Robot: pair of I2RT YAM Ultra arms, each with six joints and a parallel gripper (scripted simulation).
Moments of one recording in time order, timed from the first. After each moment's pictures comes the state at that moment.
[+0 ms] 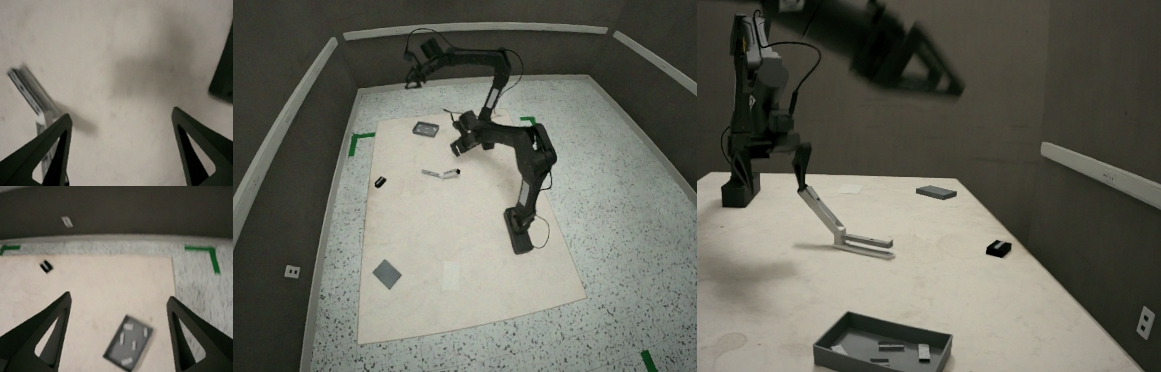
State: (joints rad) left arm -1.17 1.78 1.22 -0.40 -0.04 -0.08; right arm -0.49 1.33 1.22 -0.42 -0.49 -0.13
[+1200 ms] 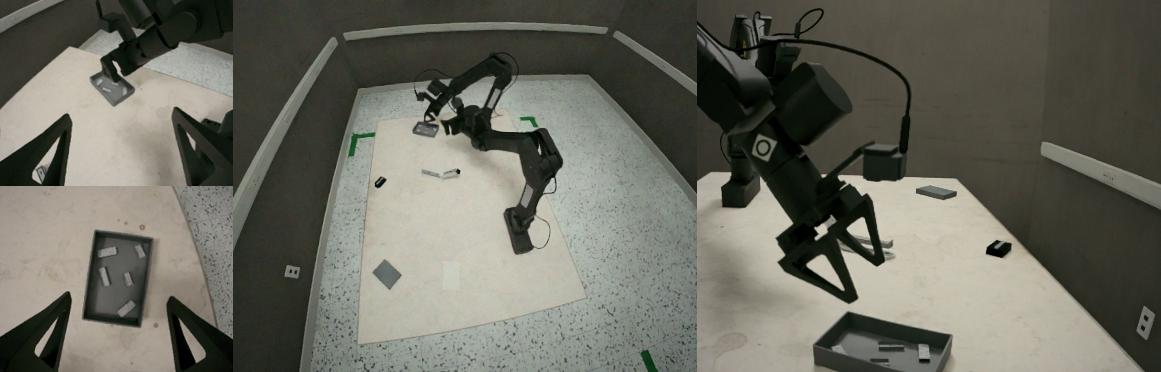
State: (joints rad) left arm -1.15 1.70 1.06 0.41 -0.02 -0.08; right arm -0.36 1.31 0.67 -0.23 -0.01 0.04
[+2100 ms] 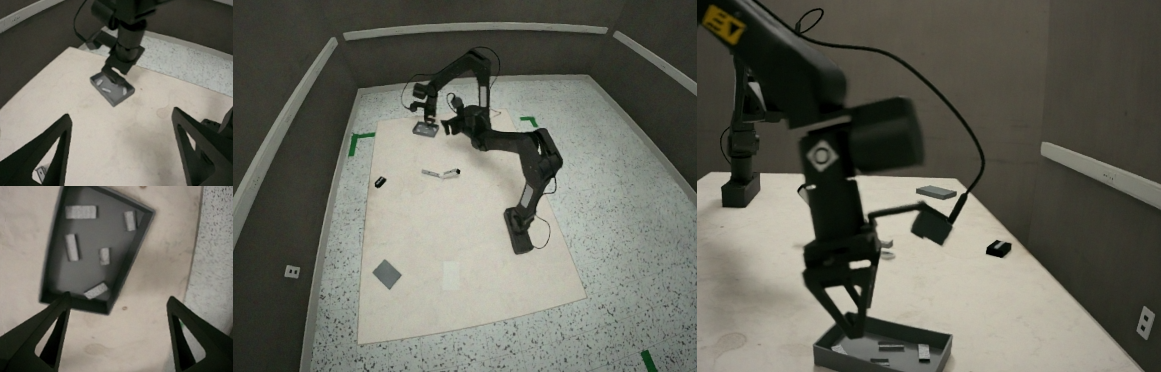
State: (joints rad) left arm -1.15 1.70 1.06 0.42 -0.02 -0.08; right arm -0.36 1.69 1.06 -0.68 0.15 -0.25
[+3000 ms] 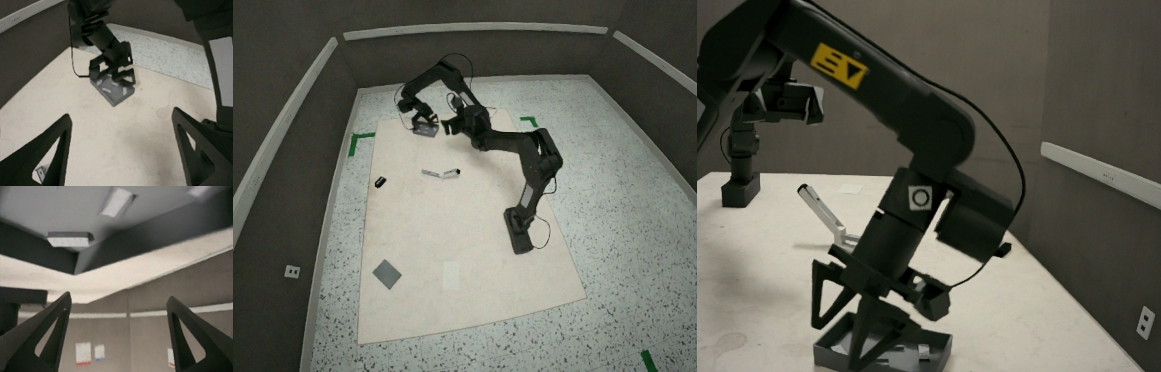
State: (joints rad) left arm -1.15 1.70 1.06 0.42 -0.02 -0.08; right arm -0.32 2.25 1.67 -1.42 0.43 -0.63
